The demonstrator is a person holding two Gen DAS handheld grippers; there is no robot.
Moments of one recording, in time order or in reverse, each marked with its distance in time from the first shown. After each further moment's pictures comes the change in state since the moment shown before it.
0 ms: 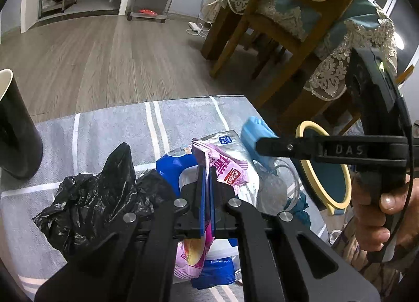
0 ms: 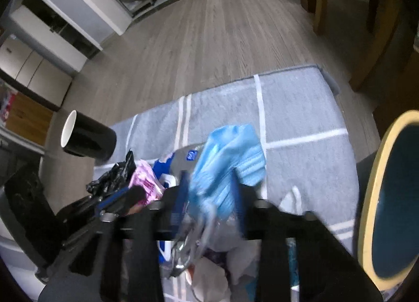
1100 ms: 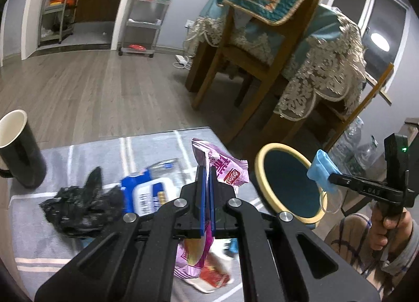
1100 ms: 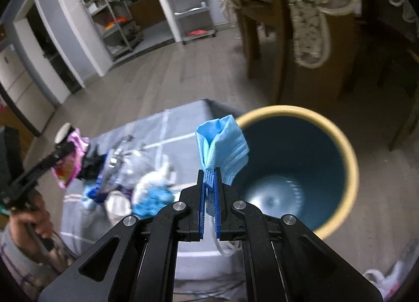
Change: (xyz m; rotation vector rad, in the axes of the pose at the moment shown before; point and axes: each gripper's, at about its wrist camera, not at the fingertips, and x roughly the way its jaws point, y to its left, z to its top) left arm -0.061 -0.089 -0.006 0.070 -0.168 -0.015; right arm -0.173 -0.120 -0.098 -0.005 -0.305 -0.191
